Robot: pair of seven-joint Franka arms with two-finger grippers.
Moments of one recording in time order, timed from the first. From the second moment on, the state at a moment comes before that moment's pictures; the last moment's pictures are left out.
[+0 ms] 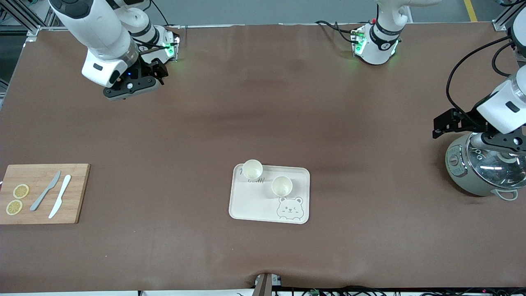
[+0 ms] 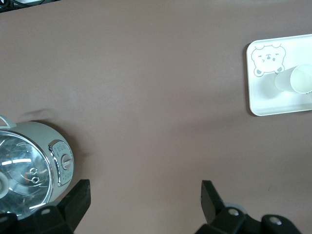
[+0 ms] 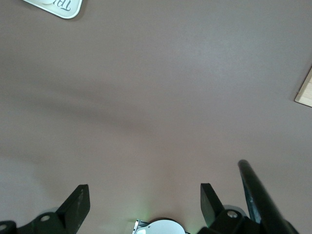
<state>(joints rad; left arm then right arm) -0.08 0.16 0.00 -1.44 -0.03 1.65 0.12 0.46 -0.18 -0.04 -1.95 -0.03 1.61 0.11</state>
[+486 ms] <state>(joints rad) -0.08 0.18 0.00 -1.44 -0.04 1.66 0.12 0.42 -0.19 -0.07 -1.92 -0.06 1.54 -0.01</state>
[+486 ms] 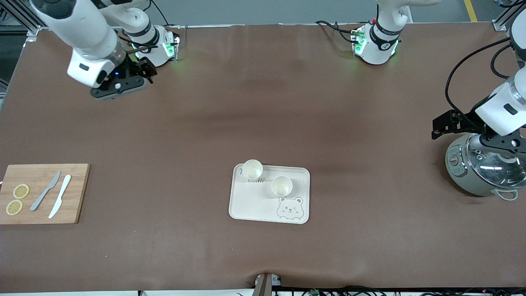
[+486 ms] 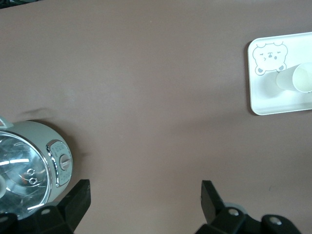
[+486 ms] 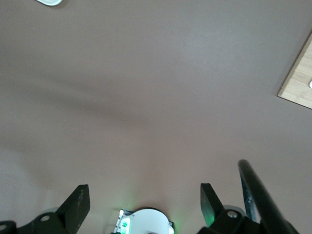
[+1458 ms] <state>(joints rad) -0.44 0.59 0.02 -1.25 -0.12 1.91 -0.27 0.19 -0.19 -0.08 -1.88 -0.06 1.50 -0.30</state>
